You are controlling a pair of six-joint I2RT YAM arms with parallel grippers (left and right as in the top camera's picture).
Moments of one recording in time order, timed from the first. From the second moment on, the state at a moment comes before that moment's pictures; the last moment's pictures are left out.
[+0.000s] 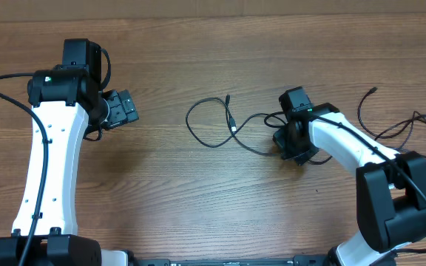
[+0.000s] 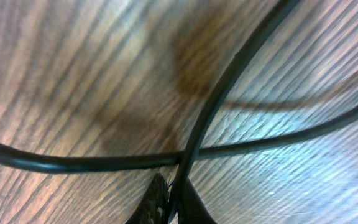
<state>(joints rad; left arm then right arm) 0.02 1.58 1.57 -1.34 -0.09 -0.39 0.28 1.78 1.07 -0.79 -0.01 1.19</state>
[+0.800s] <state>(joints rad) 0.02 1.58 1.57 -1.34 -0.09 -0.39 -0.47 1.56 1.62 -0.91 0.01 0.88</state>
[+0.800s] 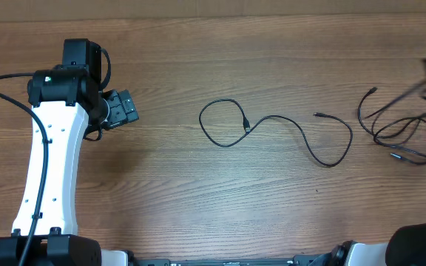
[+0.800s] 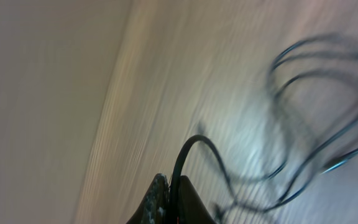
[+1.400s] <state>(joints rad) 0.02 1.58 1.57 -1.34 -0.06 -0.39 -0.73 1.66 1.62 -0.95 0.04 0.82</state>
